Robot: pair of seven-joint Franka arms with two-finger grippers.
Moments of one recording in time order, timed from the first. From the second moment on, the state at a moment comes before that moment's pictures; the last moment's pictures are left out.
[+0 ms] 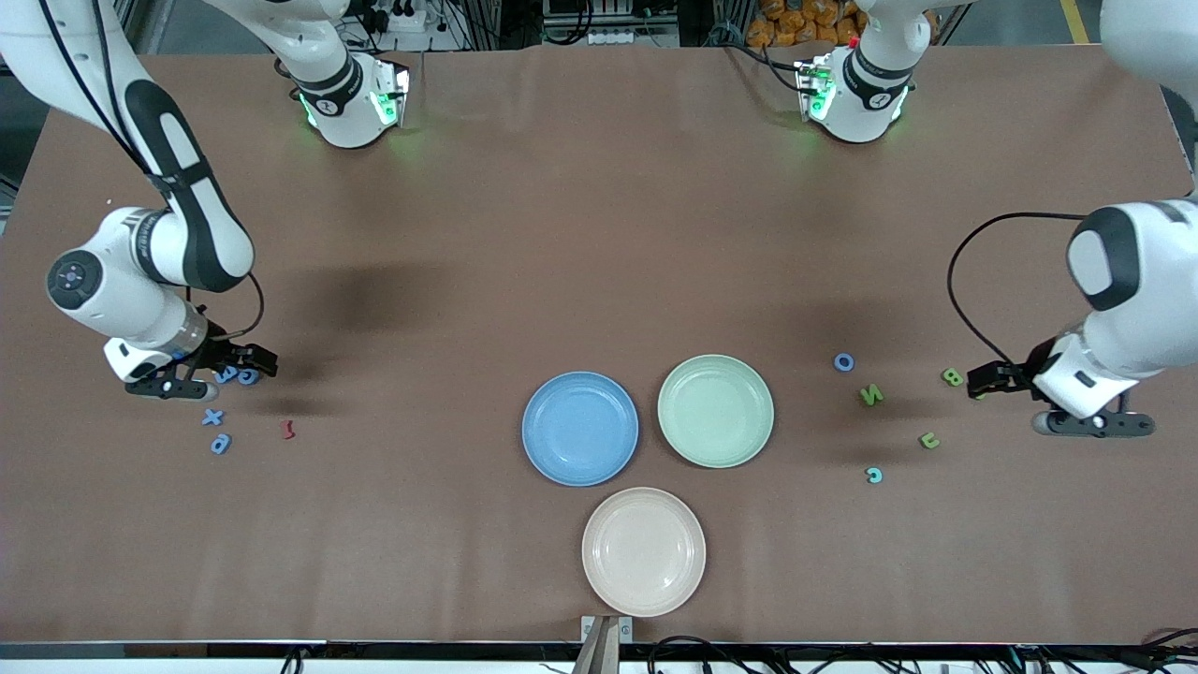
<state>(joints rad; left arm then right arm) 0.14 0.37 -0.07 -1.81 0.02 2.21 0.11 -0.17 0.38 0.02 -2.16 0.01 2.57 -0.08</state>
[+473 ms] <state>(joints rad) 0.16 0.43 -0.04 -1.93 0.02 2.41 0.15 -0.17 0.47 0.02 -2.16 0.01 2.67 -0.08</state>
